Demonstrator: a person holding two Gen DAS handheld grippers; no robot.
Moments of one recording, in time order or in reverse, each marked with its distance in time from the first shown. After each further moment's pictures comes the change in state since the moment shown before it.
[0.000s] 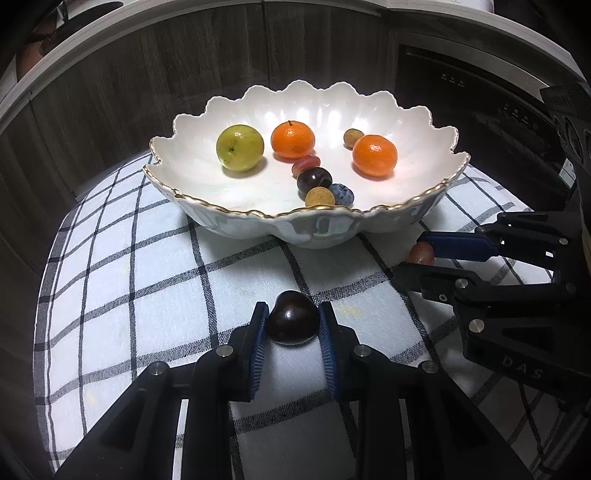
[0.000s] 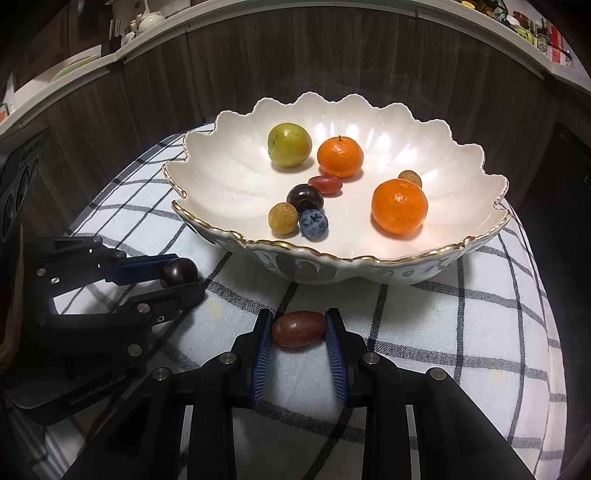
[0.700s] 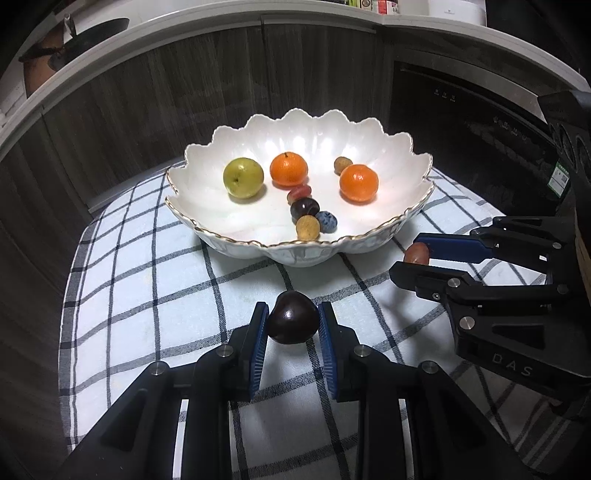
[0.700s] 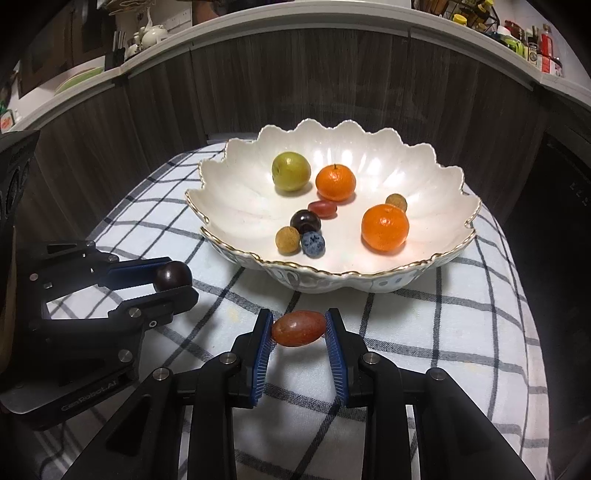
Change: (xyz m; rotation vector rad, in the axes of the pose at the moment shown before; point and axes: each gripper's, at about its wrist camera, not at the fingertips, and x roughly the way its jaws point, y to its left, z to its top) left arm -0.044 -0.012 0.008 -0.004 -0.044 0.021; right arm -0.038 0.003 0.004 0.006 -0.054 -0.007
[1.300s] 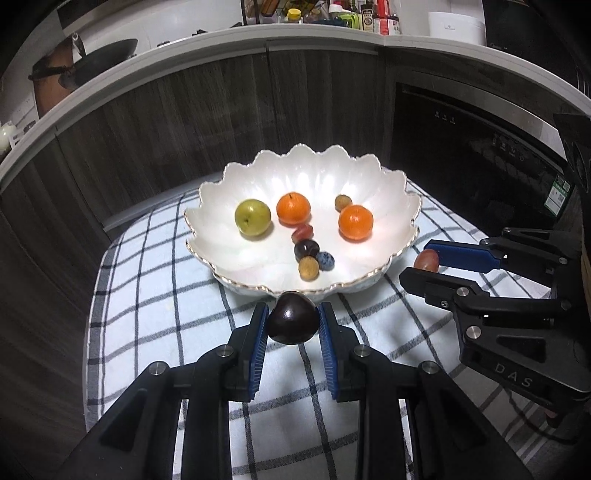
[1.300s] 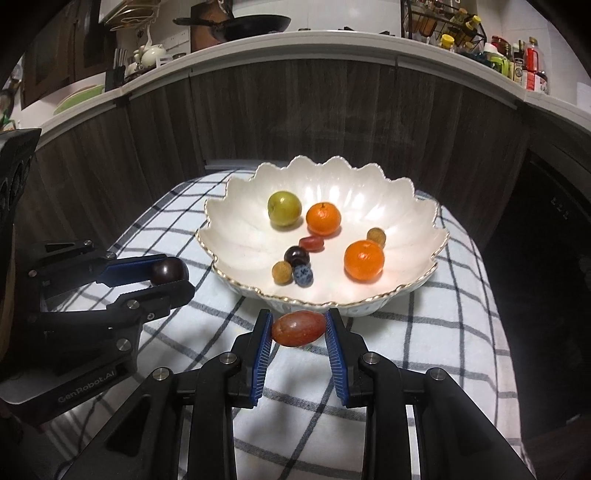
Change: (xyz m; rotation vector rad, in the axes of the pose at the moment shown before) left arm -0.037 -0.006 0.030 0.002 -0.054 0.039; right arm -0.043 -0.002 0.015 0.010 -0.078 -0.029
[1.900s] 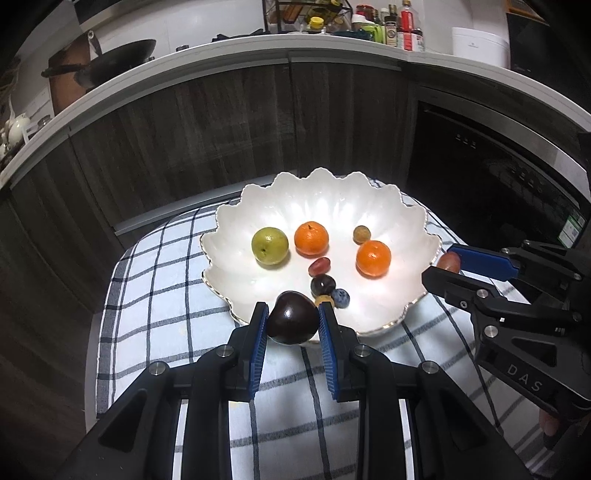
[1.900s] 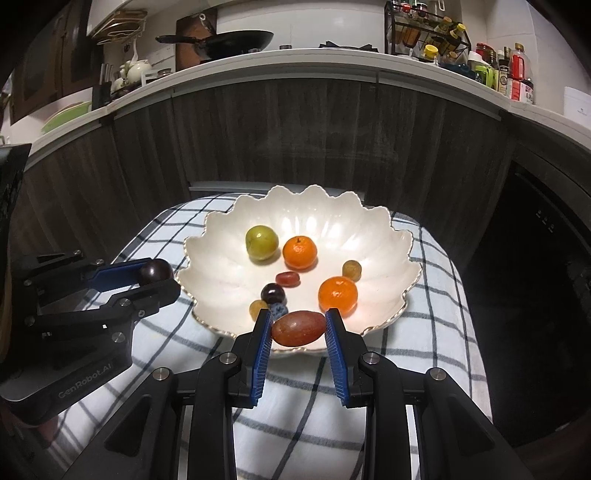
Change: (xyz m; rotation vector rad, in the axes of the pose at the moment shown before) left arm 0.005 0.012 0.032 -0.069 -0.018 0.038; right arm -0.004 -0.017 0.032 0.033 -0.037 -0.048
